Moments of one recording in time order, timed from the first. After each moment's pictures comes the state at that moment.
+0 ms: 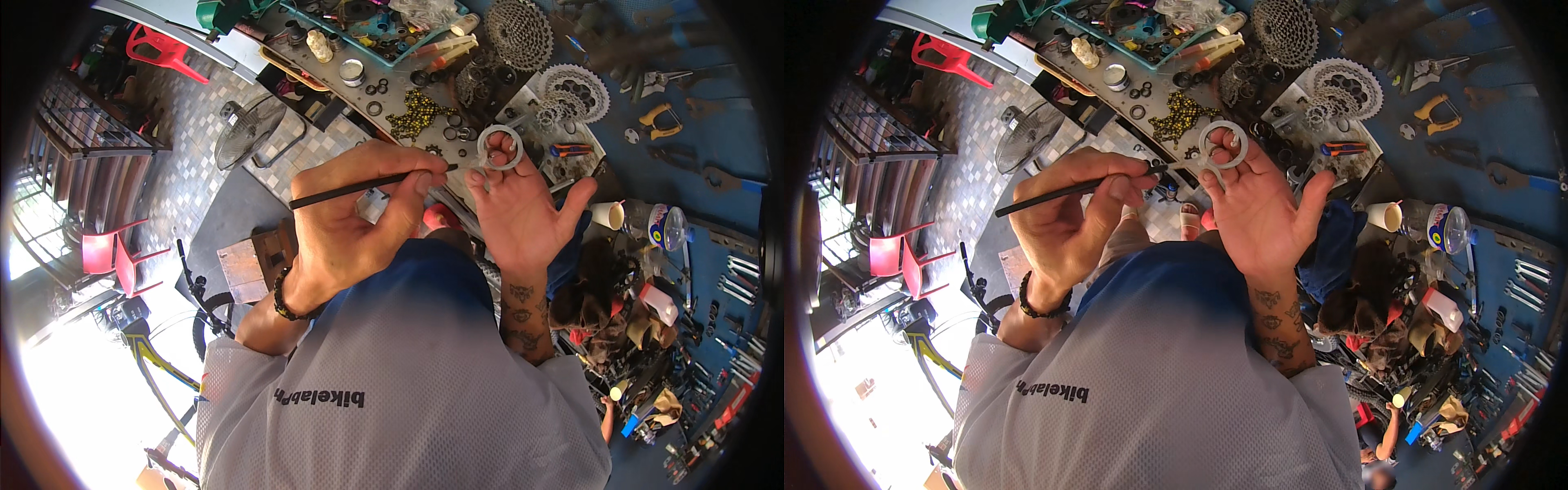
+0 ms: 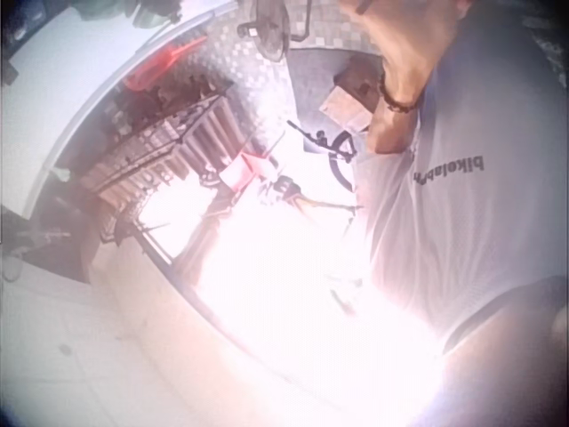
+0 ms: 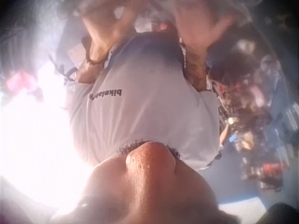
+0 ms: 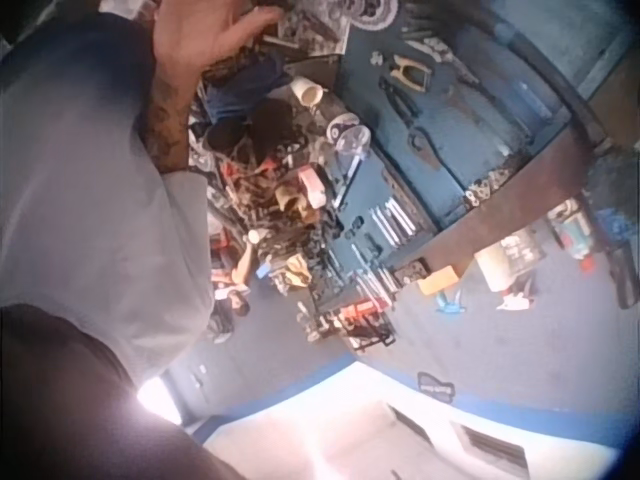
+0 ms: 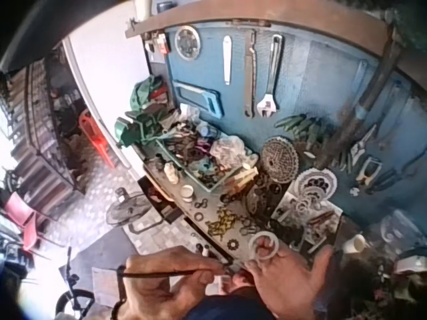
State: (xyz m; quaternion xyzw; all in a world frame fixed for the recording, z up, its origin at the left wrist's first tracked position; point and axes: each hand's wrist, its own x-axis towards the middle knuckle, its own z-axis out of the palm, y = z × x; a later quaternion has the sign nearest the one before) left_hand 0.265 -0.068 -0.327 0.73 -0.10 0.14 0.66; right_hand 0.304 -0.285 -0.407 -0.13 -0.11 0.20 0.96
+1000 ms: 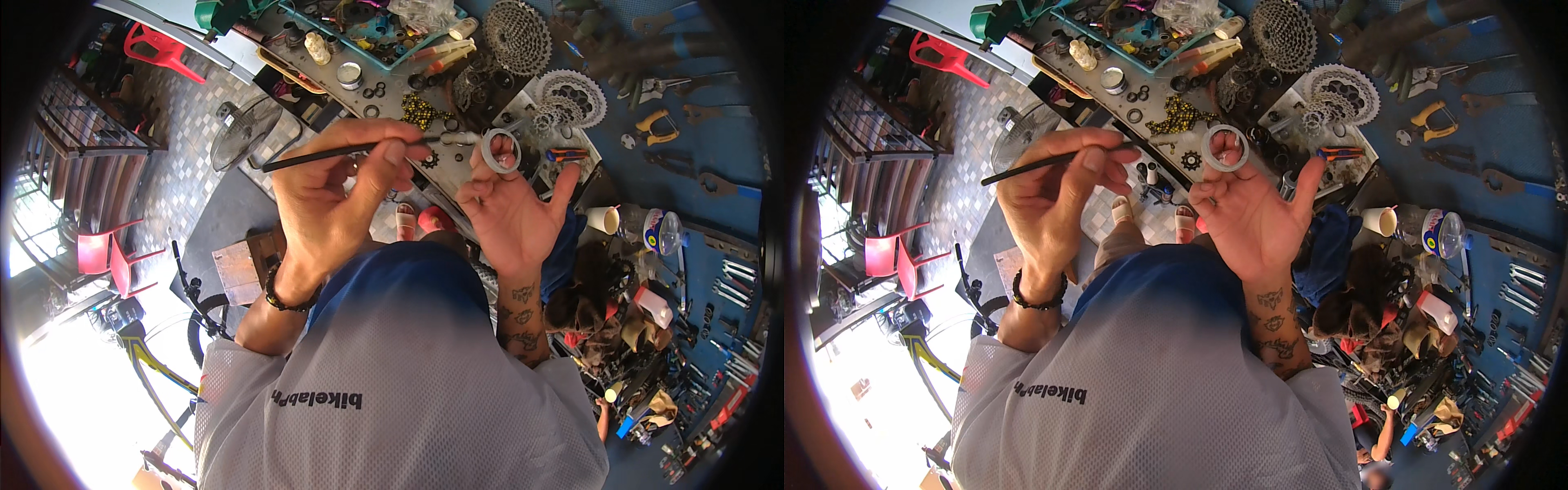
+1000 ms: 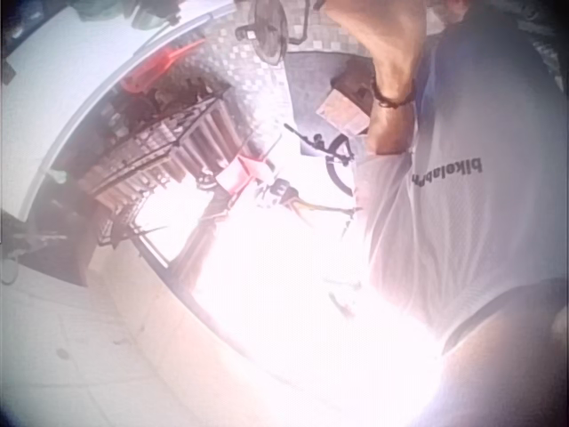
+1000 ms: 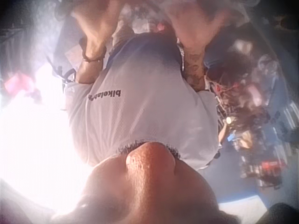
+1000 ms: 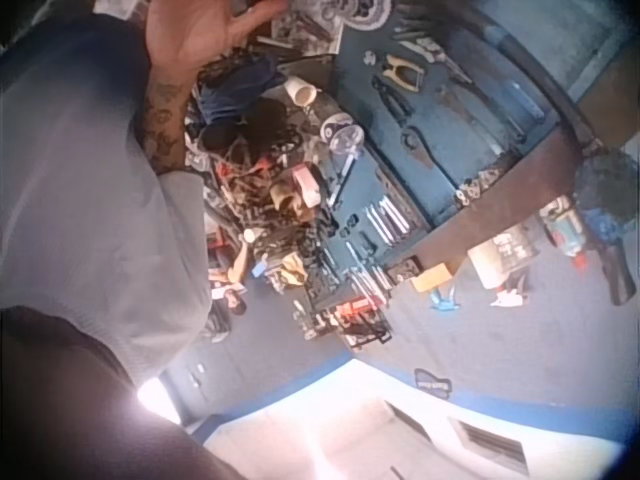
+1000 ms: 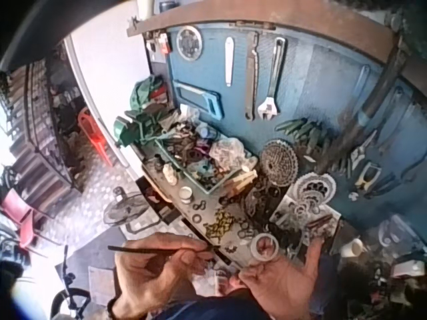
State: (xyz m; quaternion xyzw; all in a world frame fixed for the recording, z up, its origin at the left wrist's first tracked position) left_hand 0.276 -0.060 -0.329 0.66 -0.03 0.12 0.74; right_hand 0.308 -0.279 -0.388 0.03 0.01 0.28 0.96
